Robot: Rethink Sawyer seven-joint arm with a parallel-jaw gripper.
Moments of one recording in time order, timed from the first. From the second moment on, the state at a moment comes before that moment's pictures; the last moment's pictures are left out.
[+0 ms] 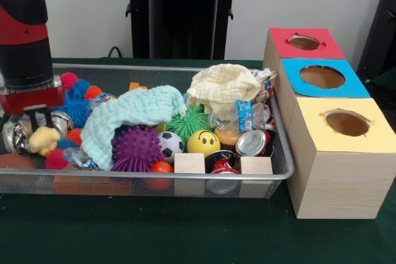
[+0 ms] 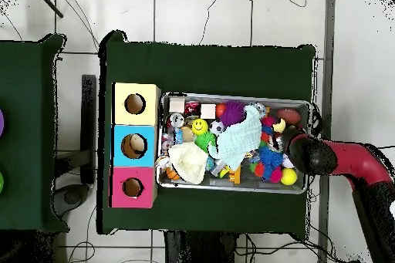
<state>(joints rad) -1.16 -0.40 0.75 1.56 -0.92 0.62 1.29</state>
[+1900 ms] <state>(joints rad) -0.70 -1.12 0.60 2.13 -0.43 0.51 1.40</state>
